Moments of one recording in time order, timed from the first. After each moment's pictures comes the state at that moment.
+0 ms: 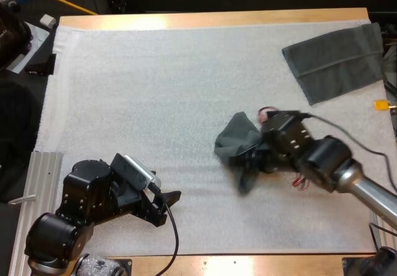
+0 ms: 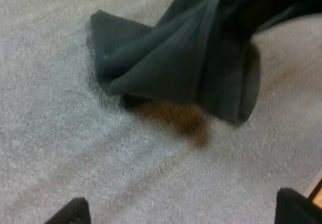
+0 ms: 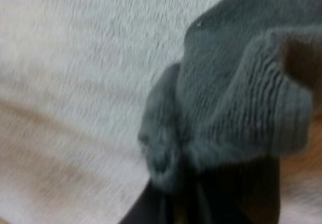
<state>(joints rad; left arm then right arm) -0.35 0.61 -0.72 1.01 0.49 -1.73 0.76 1.27 -0.99 0.81 -0.14 -1.26</state>
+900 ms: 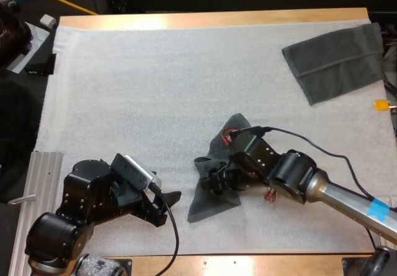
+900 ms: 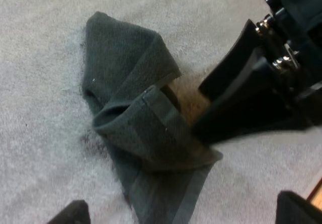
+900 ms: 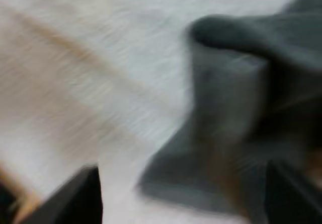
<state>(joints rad) -0.35 0.61 -0.72 1.02 0.49 -1.73 0.94 1.39 -0.99 0.66 -0.18 -1.23</state>
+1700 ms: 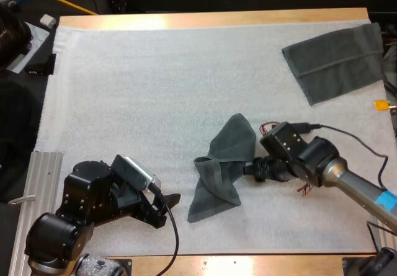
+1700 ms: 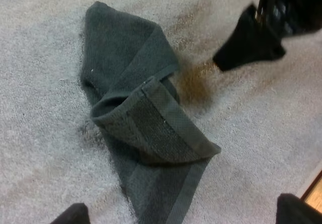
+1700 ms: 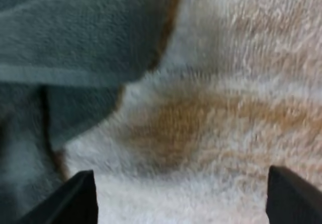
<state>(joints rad) -0.35 0.61 -0.72 1.04 0.49 -1.74 0.71 1.39 -0.90 0.87 0.02 -1.30</state>
